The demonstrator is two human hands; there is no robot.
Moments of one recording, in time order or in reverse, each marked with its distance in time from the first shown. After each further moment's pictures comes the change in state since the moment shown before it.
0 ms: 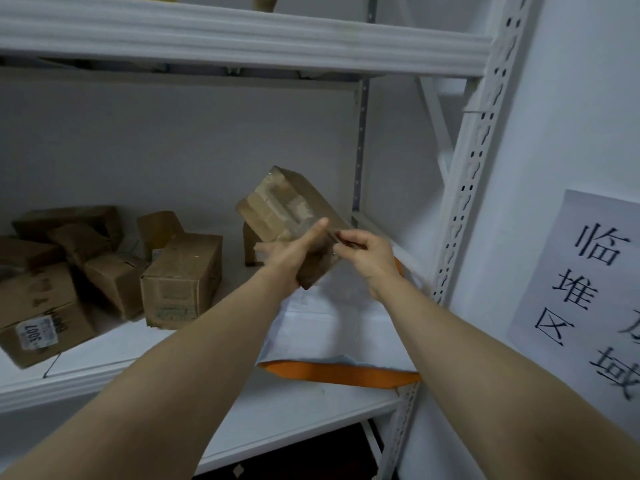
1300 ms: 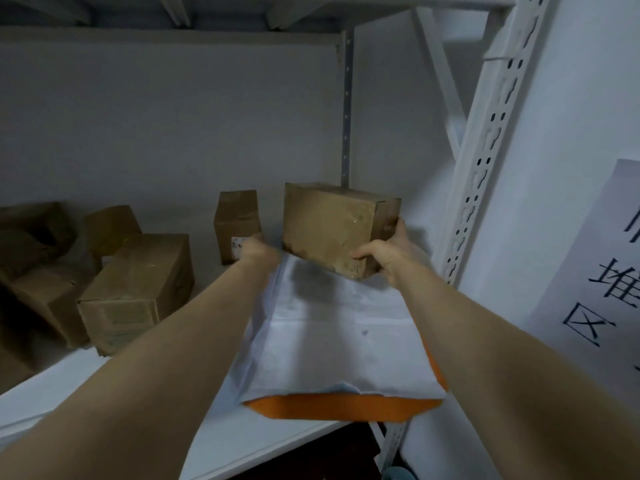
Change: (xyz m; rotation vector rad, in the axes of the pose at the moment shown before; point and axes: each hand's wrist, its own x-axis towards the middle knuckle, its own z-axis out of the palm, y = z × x) left_hand 0.136 -0.025 -0.009 0.625 0.130 0.031; right_hand 0.086 0.072 -0.038 0.015 0.182 0.387
